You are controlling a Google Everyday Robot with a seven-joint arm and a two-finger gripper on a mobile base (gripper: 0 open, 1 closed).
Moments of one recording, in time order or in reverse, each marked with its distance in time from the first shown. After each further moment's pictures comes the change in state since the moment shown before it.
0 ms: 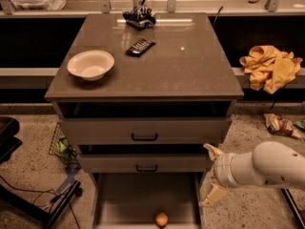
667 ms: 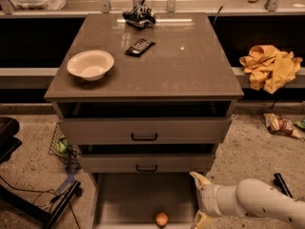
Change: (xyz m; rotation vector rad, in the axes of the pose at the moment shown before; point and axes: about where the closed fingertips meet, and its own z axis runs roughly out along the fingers) arm 0.040 0.076 0.096 -0.044 -0.092 -0.079
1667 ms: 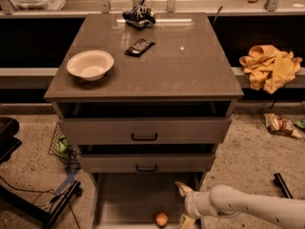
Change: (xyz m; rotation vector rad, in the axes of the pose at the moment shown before) arm 0.068 0.015 0.153 -0.069 -0.033 -0.046
